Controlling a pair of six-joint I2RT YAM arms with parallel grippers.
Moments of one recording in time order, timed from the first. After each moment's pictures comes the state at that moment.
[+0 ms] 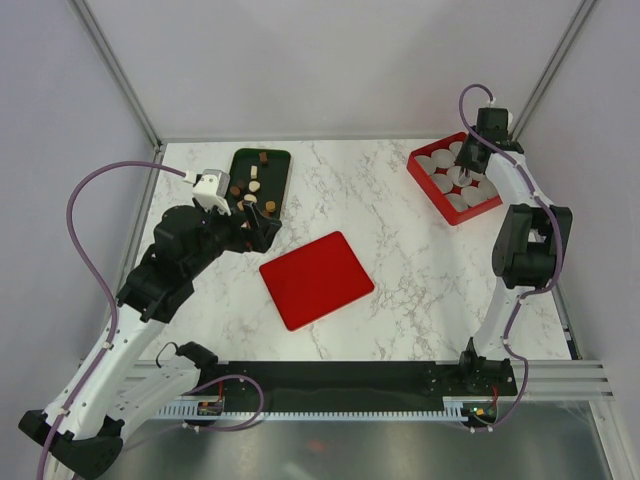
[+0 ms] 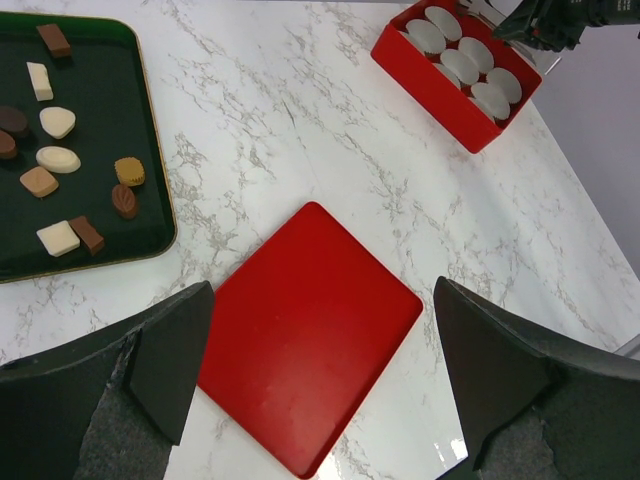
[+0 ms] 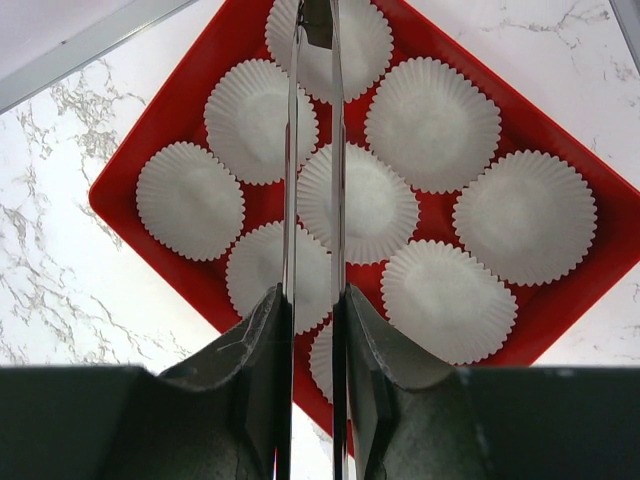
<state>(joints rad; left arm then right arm) -0.50 0.79 0.99 -0.46 0.01 -0.35 -0.08 1.99 1.70 -0.44 0.12 0.35</state>
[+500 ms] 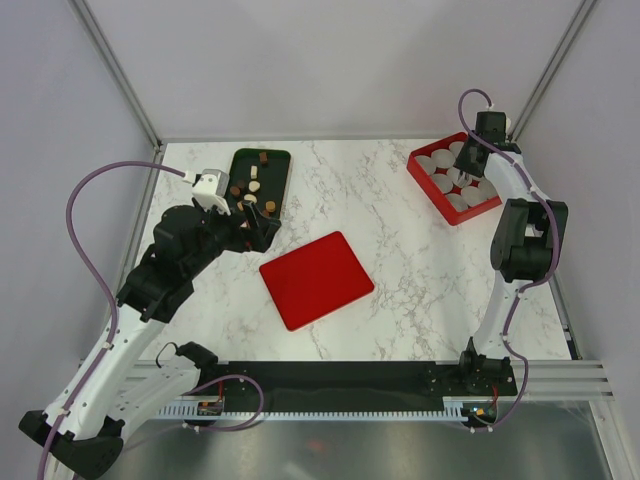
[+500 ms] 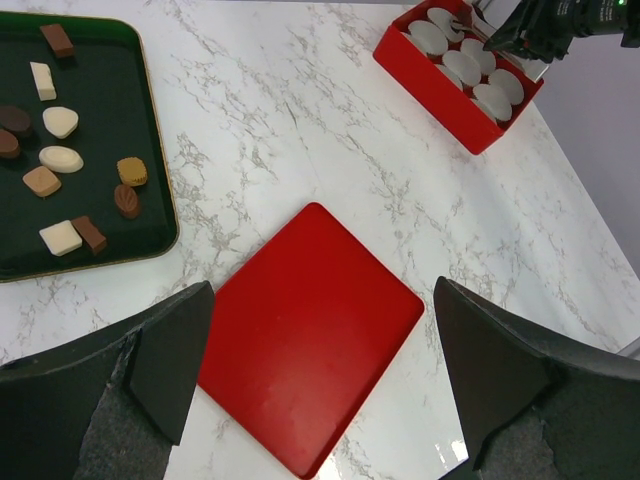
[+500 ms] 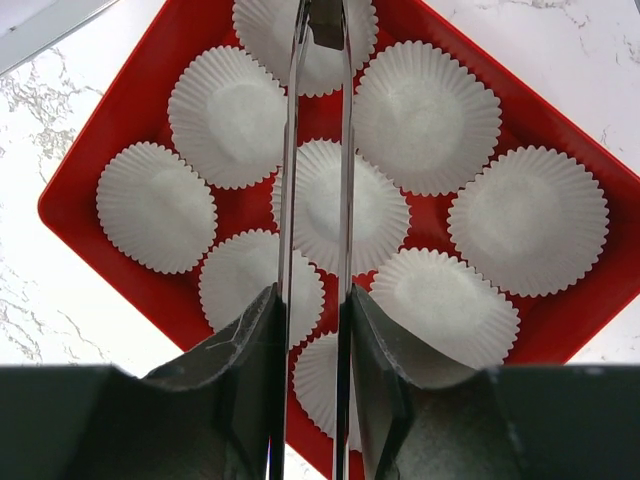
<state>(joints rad) -0.49 0.79 0.99 -0.46 0.01 -0.35 -0.10 2.06 1.73 -0.44 0.12 0.35</state>
